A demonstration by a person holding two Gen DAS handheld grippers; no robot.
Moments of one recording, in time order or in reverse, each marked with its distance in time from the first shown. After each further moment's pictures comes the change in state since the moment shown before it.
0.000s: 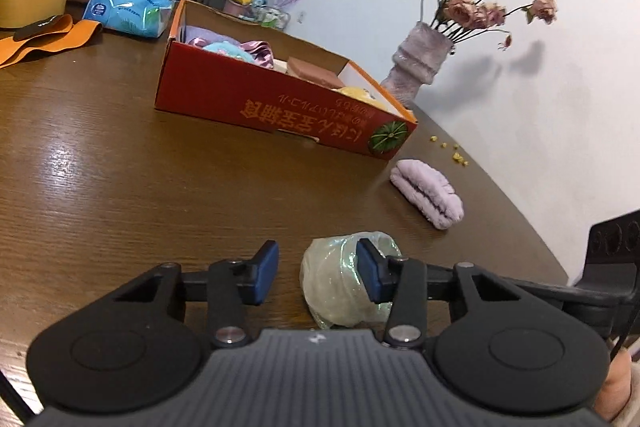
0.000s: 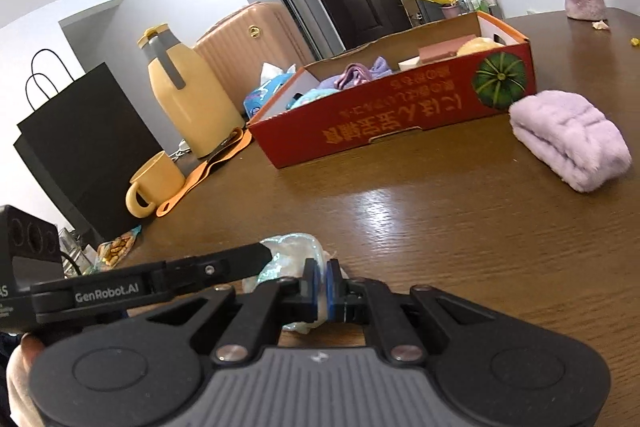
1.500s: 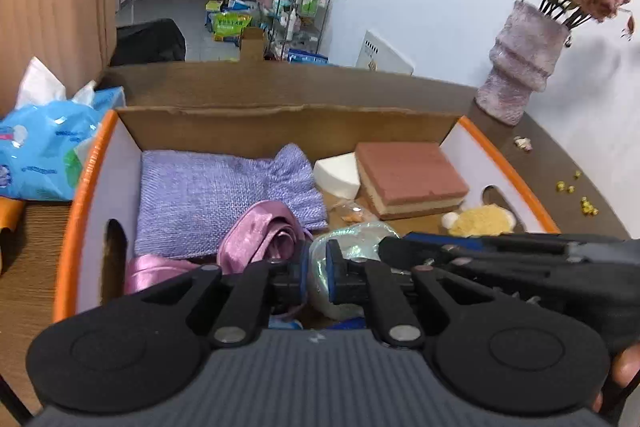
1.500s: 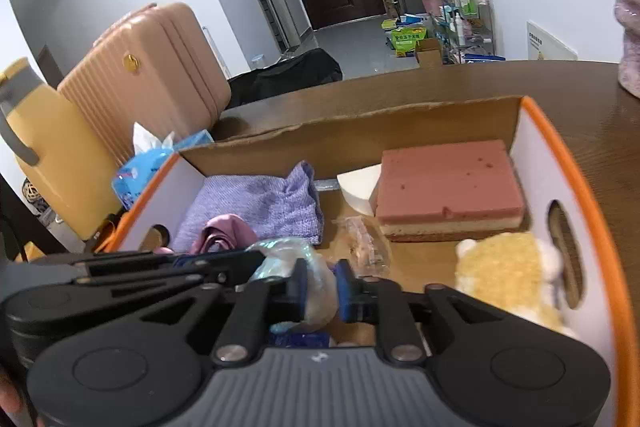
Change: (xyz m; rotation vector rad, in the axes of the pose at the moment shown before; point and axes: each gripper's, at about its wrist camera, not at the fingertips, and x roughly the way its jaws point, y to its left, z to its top) left arm 0.200 0.017 0.214 0.144 0.105 0.234; right arm 0.179 -0.066 0.236 -0.057 0.080 -0.148
